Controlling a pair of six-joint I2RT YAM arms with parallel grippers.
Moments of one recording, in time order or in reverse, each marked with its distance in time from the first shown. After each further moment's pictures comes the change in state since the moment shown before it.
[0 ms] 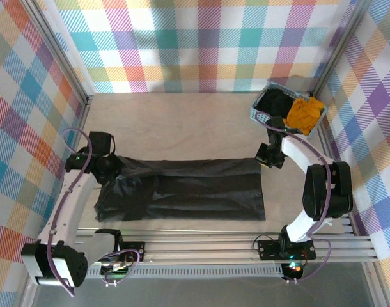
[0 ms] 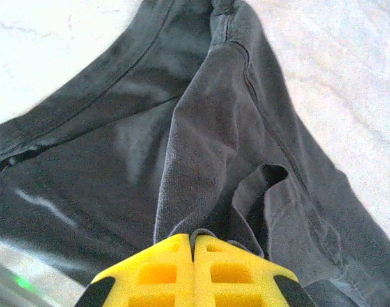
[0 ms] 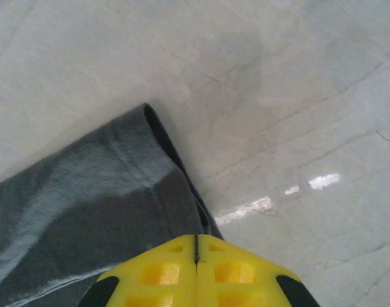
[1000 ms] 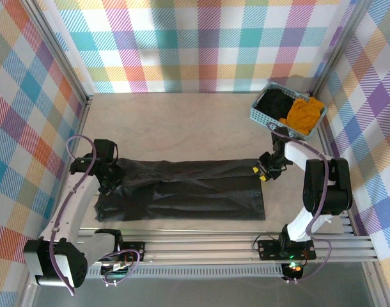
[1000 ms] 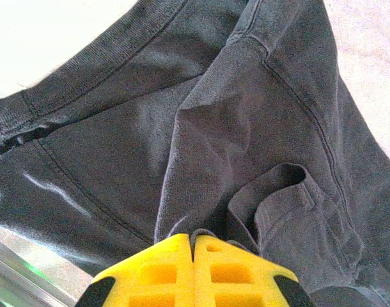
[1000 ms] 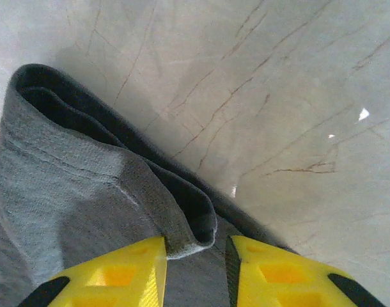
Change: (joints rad) left arm 0.000 0.064 -0.057 0.015 0.011 -0.015; right arm -0.081 0.053 -0.127 0.122 -0.291 0.332
